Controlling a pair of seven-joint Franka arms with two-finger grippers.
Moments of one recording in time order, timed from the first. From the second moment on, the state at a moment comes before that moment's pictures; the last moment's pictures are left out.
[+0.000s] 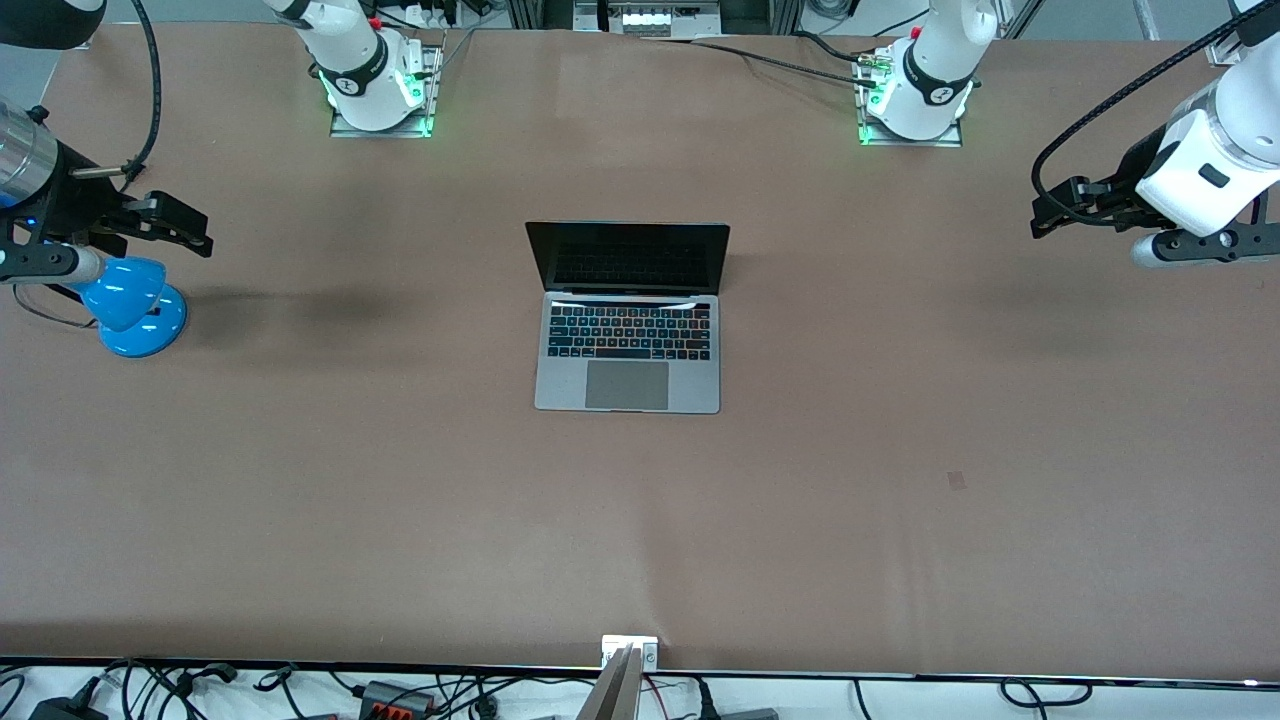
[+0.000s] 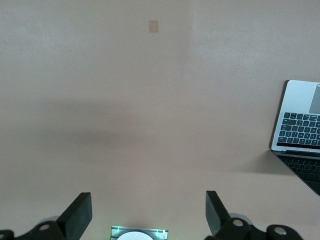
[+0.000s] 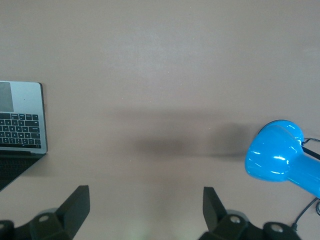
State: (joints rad) left arm 0.00 -0.04 -0.07 -1.69 -0.03 1.51 -0.17; right arm -0.02 0.03 0.06 -1.61 -0.01 1.57 0.02
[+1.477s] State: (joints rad) left arm 0.00 -0.05 -0.07 -1.68 -0.03 1.41 -0.17; right arm -0.02 0.04 0.06 -1.61 0.00 1.51 0.00
